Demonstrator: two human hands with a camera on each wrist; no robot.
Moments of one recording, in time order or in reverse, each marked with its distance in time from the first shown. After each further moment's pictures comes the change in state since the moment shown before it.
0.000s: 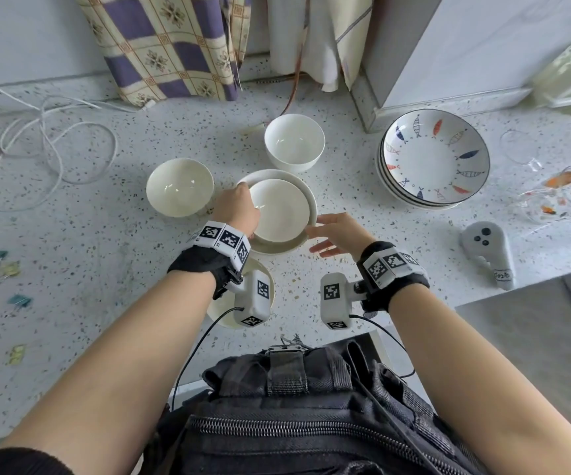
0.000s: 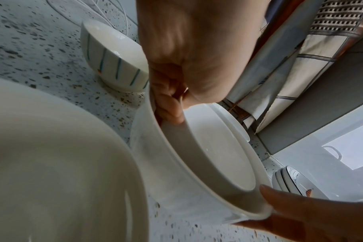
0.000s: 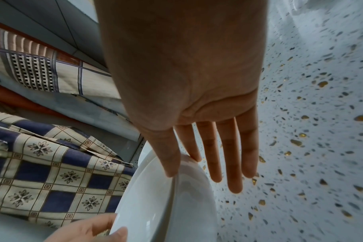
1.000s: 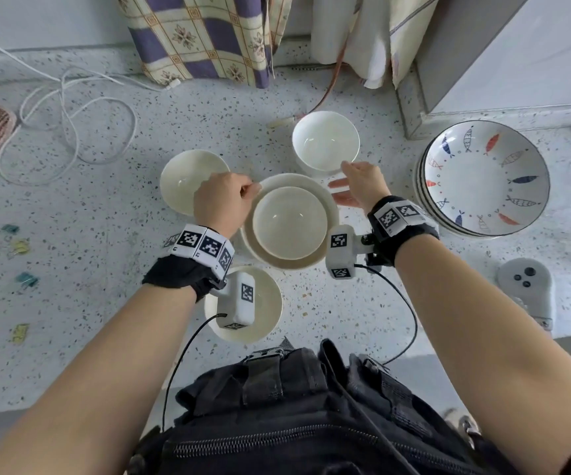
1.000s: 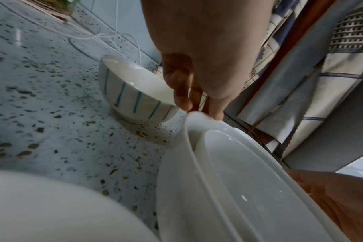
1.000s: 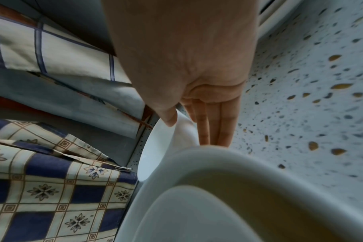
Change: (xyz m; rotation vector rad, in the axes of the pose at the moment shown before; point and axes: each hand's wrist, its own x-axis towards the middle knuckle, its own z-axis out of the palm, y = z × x) left_hand 0.022 -0.038 -0.012 -0.049 0.248 0.127; right_hand 0.087 -0.062 -0.023 0.161 0.202 -0.044
